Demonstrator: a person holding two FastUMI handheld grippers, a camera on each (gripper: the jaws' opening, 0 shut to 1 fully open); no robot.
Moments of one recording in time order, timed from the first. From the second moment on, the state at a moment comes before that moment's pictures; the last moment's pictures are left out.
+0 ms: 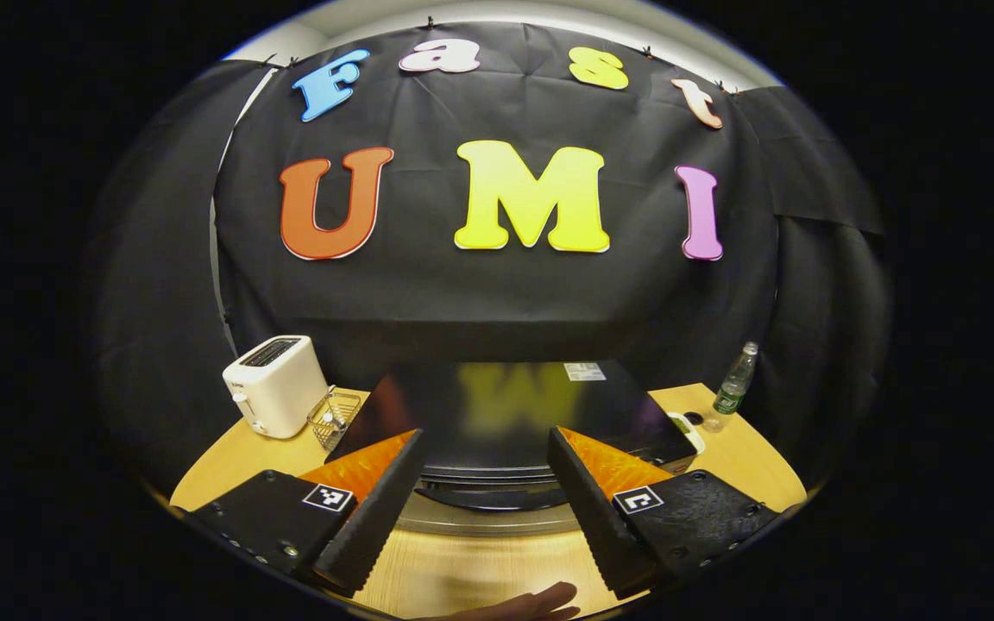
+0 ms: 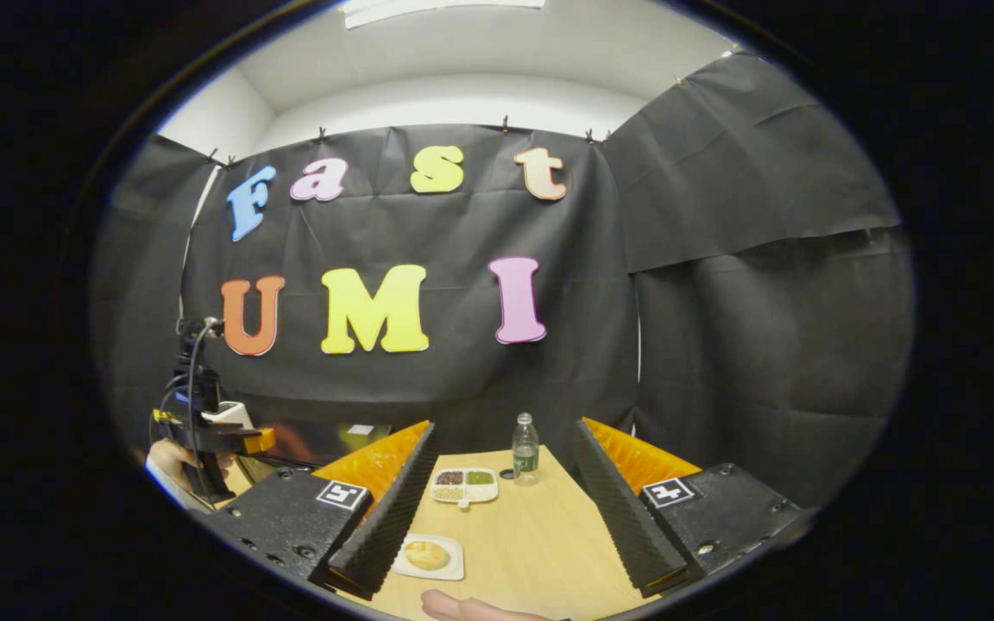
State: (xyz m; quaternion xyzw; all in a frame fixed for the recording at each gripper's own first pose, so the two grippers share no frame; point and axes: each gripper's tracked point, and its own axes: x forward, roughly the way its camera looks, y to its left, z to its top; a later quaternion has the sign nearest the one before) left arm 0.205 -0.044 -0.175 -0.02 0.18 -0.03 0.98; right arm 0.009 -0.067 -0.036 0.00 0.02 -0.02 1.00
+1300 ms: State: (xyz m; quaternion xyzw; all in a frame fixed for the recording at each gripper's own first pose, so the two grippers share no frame) left arm 0.142 -0.063 -0.232 0.00 0.23 -0.04 0.97; right arm 0.006 -0.055 -0.067 0.00 0.05 0.01 1.00
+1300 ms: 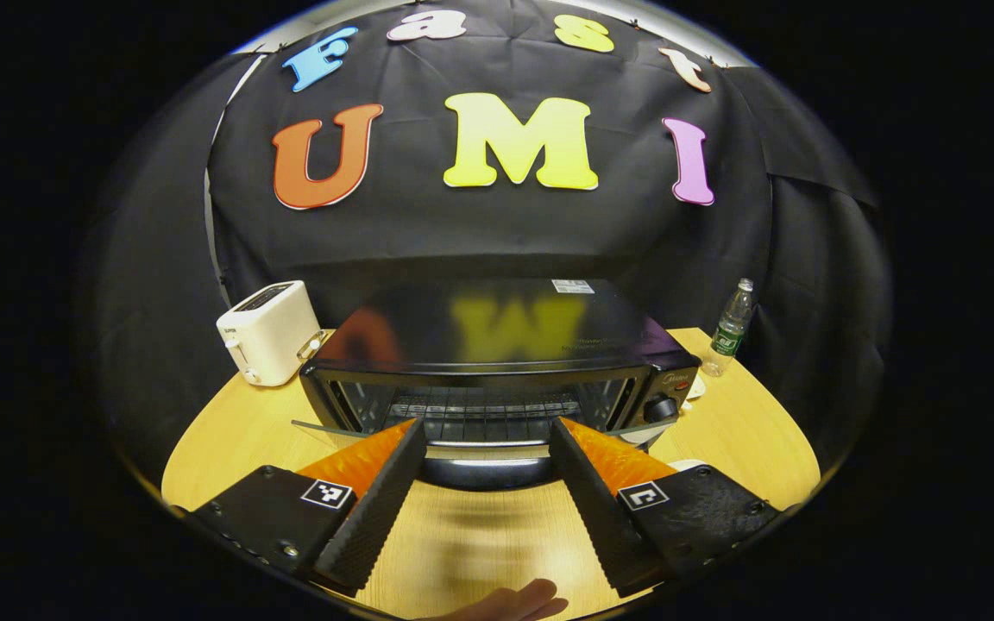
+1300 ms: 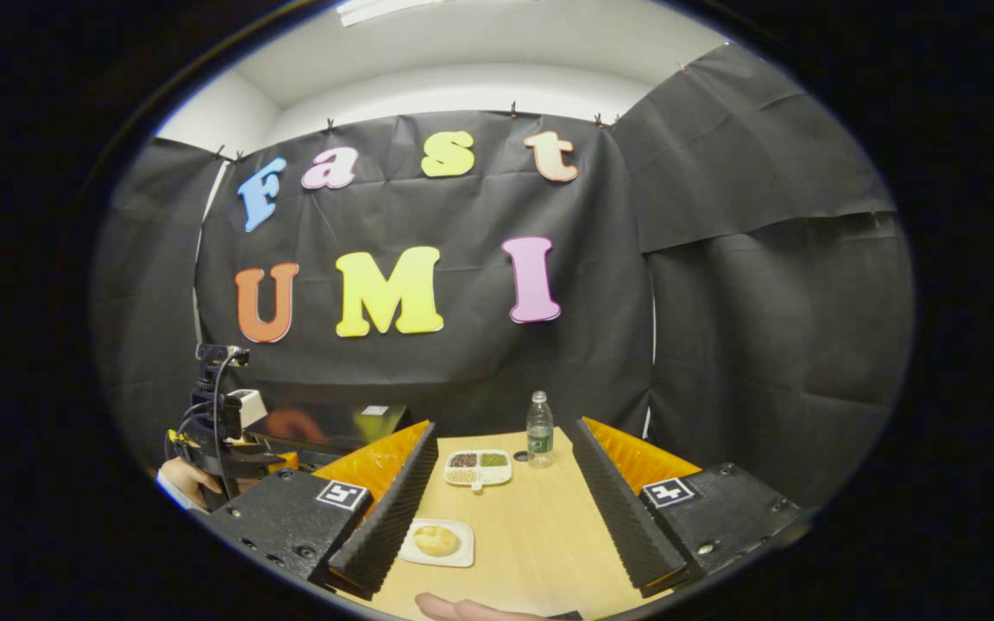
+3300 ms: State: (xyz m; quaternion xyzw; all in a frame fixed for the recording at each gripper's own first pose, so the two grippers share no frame) left arm 0.019 -0.058 -0.246 0.02 0.18 -0.05 0.98; right arm 0.023 -0.016 -0.140 -0.03 0.11 0.02 0.99
